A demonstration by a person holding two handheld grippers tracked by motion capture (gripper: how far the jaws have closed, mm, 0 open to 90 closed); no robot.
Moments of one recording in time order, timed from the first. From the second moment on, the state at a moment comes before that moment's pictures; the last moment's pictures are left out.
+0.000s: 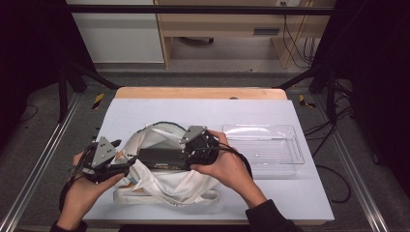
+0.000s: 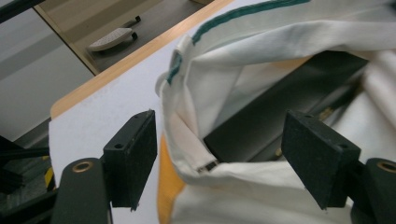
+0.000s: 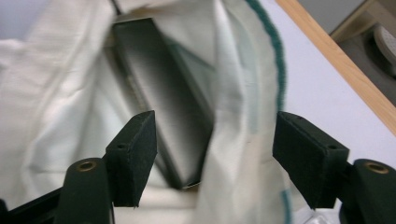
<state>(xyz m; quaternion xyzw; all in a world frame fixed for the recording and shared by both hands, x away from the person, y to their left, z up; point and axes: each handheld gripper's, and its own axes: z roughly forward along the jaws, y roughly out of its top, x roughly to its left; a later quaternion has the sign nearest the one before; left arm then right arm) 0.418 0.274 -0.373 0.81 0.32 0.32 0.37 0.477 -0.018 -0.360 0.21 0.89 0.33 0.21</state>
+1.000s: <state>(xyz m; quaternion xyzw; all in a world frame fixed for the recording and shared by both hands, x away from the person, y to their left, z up) 0.389 0.258 -0.419 0.83 0.34 0.26 0.36 0.526 -0.003 -0.395 0.25 0.92 0.26 0.19</state>
